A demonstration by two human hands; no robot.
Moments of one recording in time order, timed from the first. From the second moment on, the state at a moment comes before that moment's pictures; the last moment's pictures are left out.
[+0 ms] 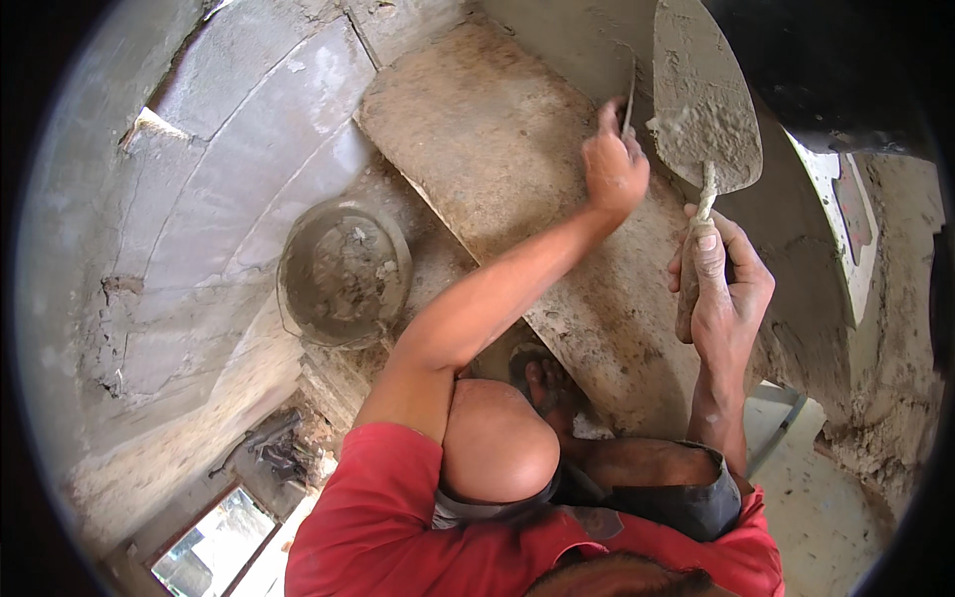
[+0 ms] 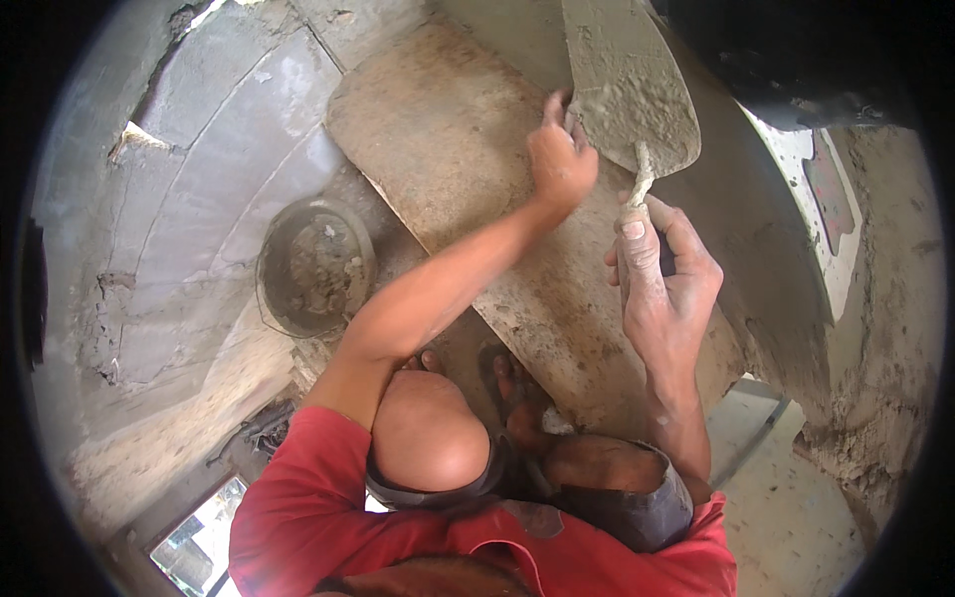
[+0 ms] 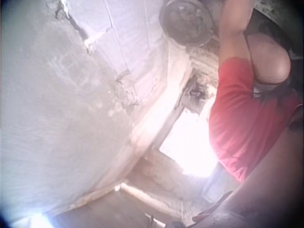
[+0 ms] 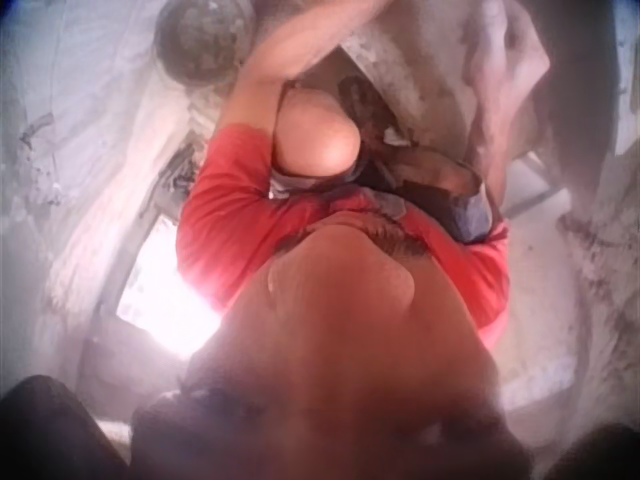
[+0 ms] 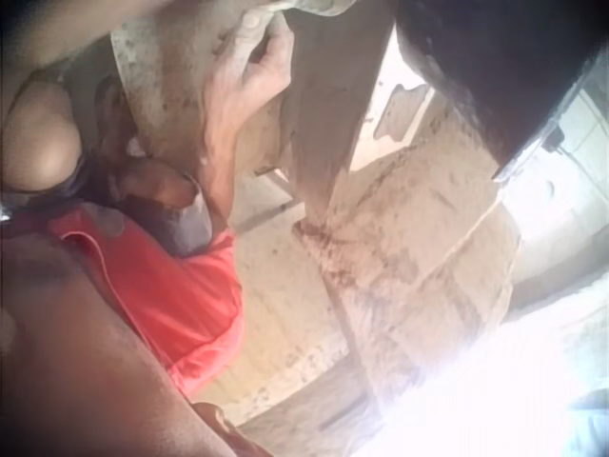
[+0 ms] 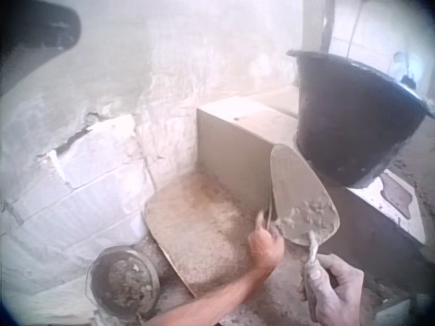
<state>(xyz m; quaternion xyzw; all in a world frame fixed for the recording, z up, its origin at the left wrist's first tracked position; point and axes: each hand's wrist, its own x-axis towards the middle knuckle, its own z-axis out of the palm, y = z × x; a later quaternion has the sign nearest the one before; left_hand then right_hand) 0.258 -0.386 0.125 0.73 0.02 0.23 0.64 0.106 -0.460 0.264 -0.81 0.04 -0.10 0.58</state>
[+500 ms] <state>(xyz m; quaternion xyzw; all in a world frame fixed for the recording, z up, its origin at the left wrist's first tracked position) 0.191 -0.284 0.179 0.43 0.00 -0.11 0.90 0.070 -0.543 0.287 -0.75 -0.06 -0.13 0.64</state>
